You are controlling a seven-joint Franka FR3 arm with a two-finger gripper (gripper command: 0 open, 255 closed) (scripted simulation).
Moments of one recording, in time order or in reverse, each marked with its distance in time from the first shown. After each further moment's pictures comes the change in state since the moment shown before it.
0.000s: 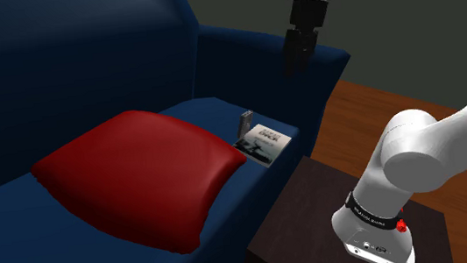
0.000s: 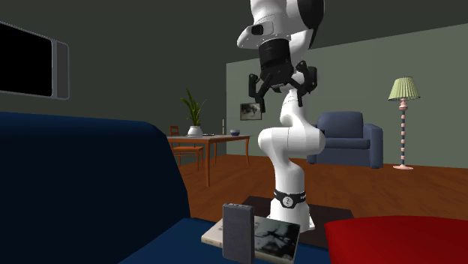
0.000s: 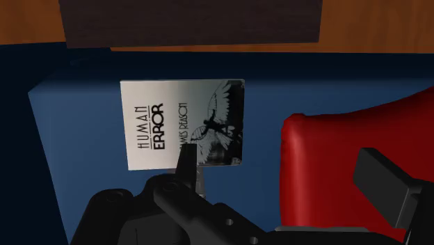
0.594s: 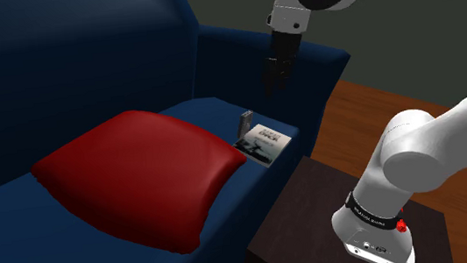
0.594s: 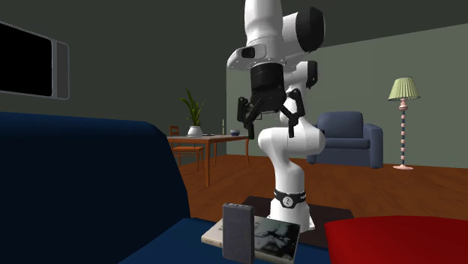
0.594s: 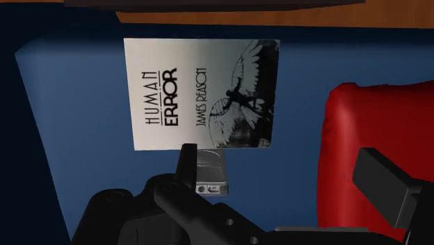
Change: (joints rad) arm -0.012 0.105 0.007 -0.124 -0.039 0.277 -0.024
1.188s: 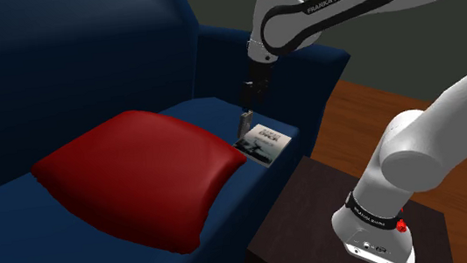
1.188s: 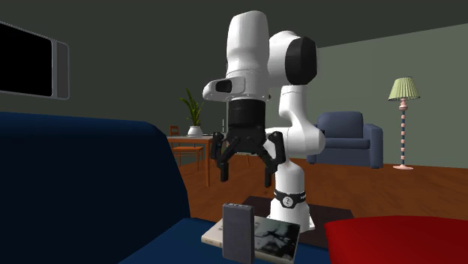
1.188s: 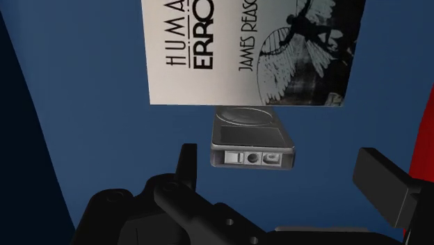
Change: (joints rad) arm -0.029 0.273 -0.011 -0.034 -0.060 0.375 -0.028
